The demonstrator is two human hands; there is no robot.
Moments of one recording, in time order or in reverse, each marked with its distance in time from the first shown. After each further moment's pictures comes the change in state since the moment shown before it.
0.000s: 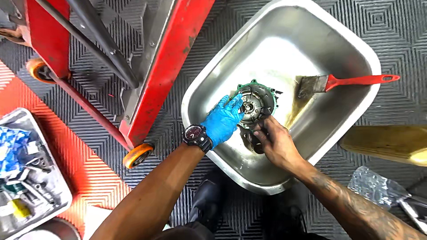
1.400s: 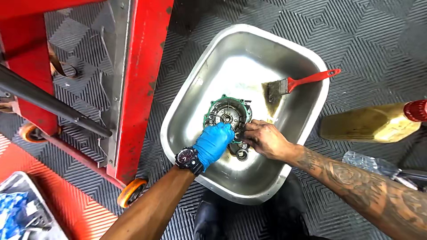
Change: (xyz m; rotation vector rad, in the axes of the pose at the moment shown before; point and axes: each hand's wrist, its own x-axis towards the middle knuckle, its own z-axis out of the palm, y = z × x) left_hand 0.016 0.039 -0.027 -0.053 0.104 0.120; right_hand 0.011 0.049 -0.044 -0.245 -0.035 -0.429
